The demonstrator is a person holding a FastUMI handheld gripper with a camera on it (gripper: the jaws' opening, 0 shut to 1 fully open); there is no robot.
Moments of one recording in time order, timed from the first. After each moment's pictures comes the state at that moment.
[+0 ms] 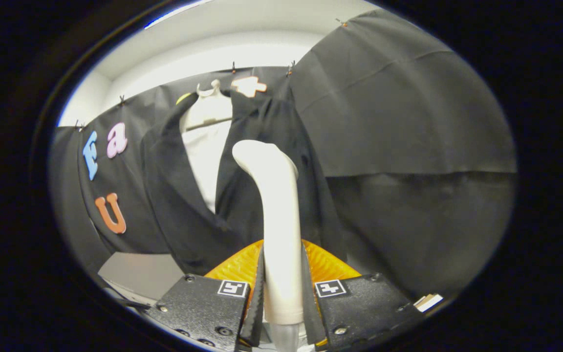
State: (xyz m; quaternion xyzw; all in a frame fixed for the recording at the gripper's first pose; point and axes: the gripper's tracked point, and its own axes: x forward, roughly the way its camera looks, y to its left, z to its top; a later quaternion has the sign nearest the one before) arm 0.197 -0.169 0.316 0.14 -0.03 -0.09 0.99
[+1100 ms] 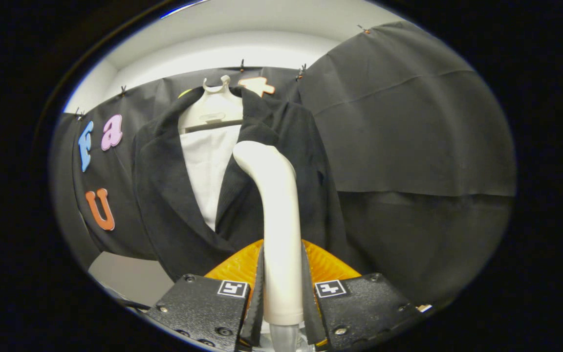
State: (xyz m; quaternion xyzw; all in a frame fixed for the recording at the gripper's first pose) arm 0.237 -0.149 0.319 0.09 -0.02 -0.11 0.99
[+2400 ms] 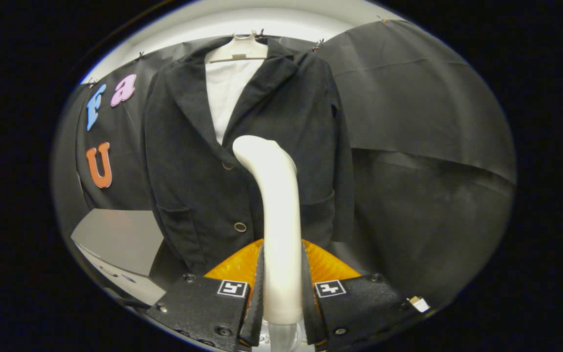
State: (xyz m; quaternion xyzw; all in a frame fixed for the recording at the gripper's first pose) arm 0.229 -0.123 0.197 0.05 0.09 -0.11 0.99
